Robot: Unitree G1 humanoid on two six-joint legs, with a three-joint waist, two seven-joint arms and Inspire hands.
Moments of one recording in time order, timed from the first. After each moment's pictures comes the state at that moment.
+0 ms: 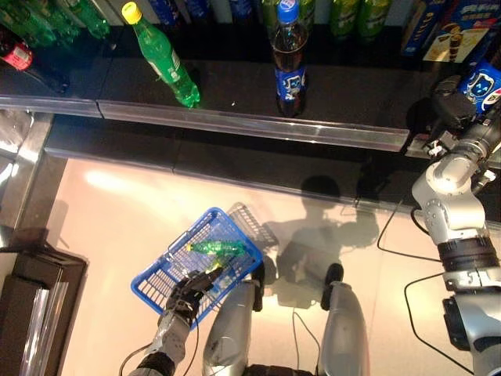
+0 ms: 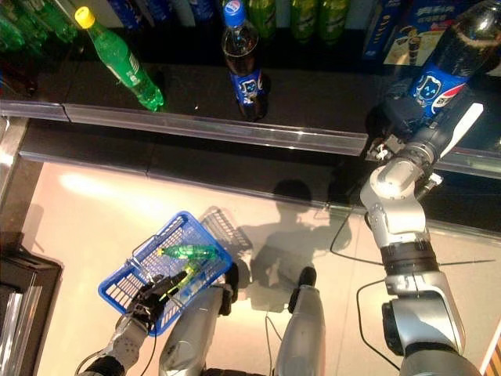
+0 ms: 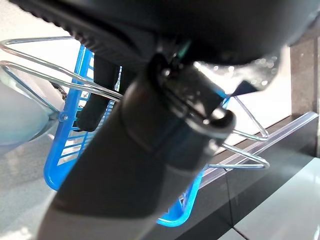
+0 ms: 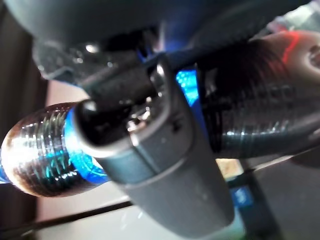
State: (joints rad) left arm -0.13 0.20 -0.12 0.94 -1.00 -0.12 0.03; right arm -0.67 -0.67 0.06 0.26 0.44 0.02 -0.77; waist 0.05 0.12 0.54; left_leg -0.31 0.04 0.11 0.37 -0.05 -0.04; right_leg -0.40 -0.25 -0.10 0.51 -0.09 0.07
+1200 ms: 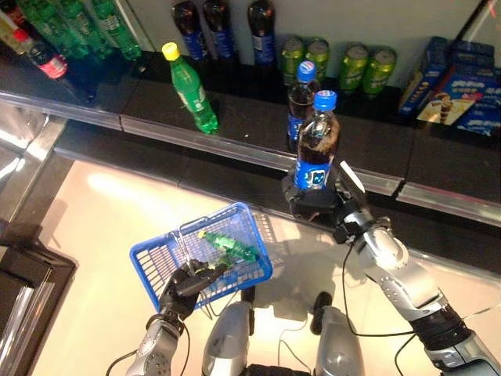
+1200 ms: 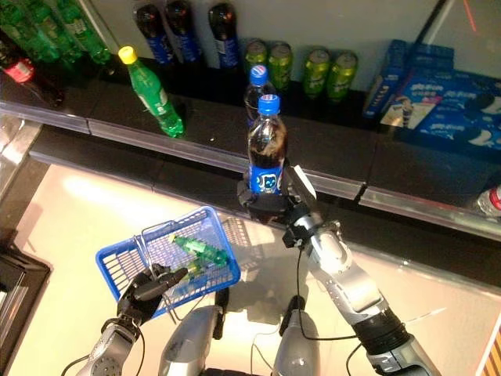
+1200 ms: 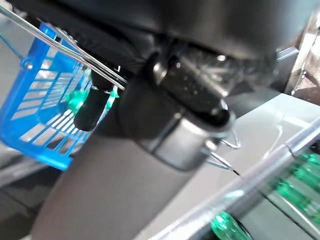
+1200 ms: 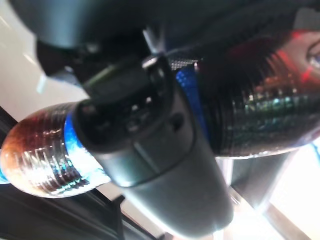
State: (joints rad) left arm 0.13 0.31 -0.15 0.35 -0.93 -0.10 -0.12; right arm -0.30 -0.56 0.32 -0.17 0.53 0.14 -0.15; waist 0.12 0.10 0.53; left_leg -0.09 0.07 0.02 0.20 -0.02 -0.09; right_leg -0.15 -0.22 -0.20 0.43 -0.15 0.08
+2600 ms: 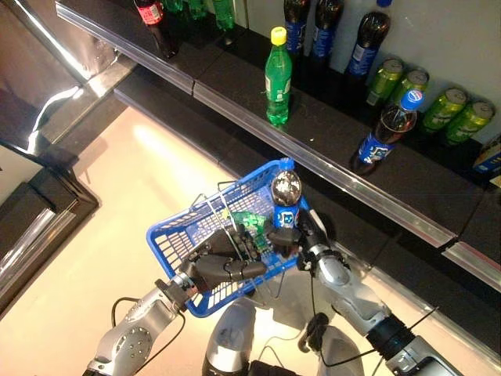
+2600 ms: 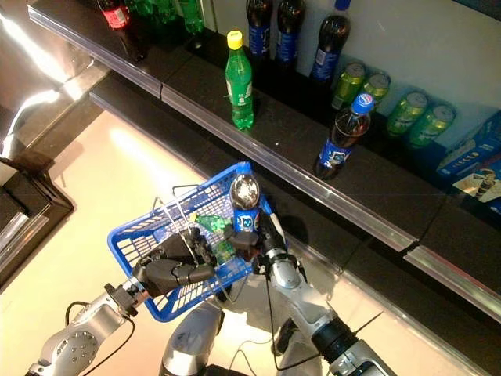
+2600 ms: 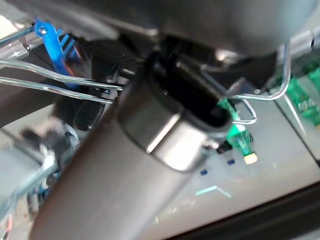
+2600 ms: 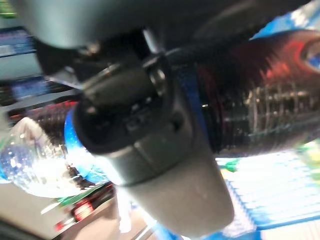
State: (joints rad) left arm 0.10 0.56 -0.21 -0.17 -1.07 0.18 -0.48; right arm -0.30 -0.33 0.56 0.21 0.47 0.15 -0.38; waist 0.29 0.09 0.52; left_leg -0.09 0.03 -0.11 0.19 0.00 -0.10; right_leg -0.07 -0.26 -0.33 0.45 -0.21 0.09
